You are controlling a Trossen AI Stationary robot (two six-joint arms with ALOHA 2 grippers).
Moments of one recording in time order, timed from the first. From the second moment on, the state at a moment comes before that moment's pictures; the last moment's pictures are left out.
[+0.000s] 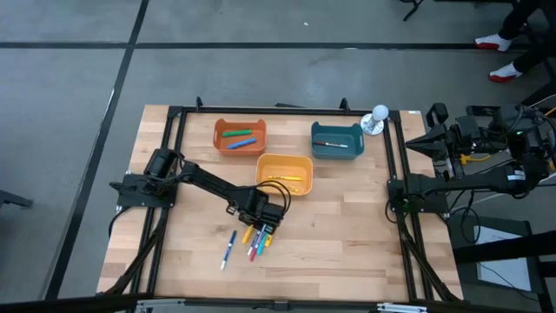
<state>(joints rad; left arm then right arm) -0.24 2.01 1.33 -0.82 0.06 -1.40 -0.08 0.58 1.33 -0.85 -0.11 -0.01</state>
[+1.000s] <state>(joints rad) -0.23 1.94 1.40 -0.90 0.04 -1.33 -0.08 0.58 1.33 -0.85 -0.11 -0.01</state>
